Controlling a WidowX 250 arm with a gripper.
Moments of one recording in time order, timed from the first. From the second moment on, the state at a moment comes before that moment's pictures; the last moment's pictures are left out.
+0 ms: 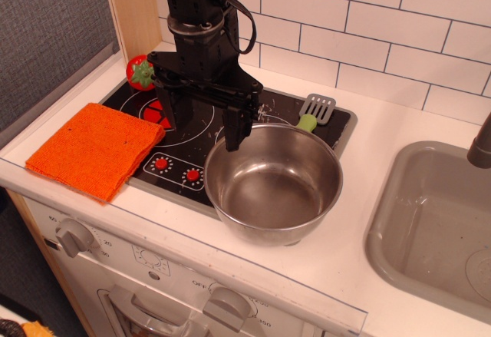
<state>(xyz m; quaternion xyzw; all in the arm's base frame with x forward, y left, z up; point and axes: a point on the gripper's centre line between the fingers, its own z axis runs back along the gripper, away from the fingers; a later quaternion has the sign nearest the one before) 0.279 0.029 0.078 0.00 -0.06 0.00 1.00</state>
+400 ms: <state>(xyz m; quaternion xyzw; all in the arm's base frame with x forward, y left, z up) 0.278 0.028 0.070 0.00 -0.04 0.00 1.00</state>
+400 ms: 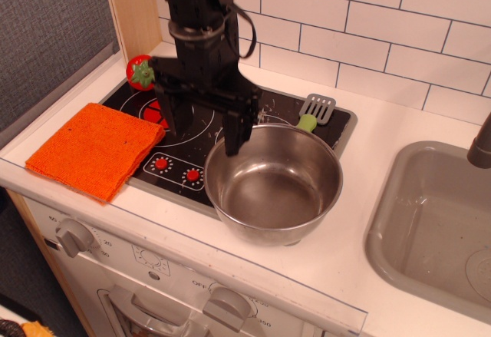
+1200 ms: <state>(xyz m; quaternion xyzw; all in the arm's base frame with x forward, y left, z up) 0.384 -0.001 0.044 -0.02 -0.06 -0.01 1.00</state>
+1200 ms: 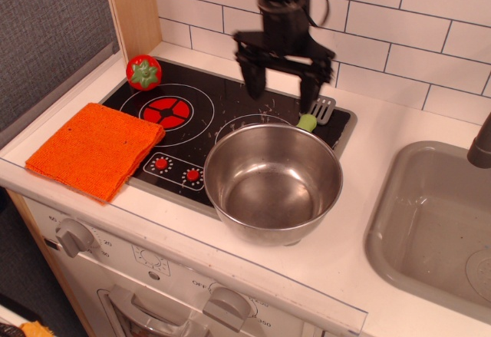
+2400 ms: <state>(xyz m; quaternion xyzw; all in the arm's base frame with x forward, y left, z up) 0.369 -0.020 0.008 -0.01 0.00 -0.02 1.00</state>
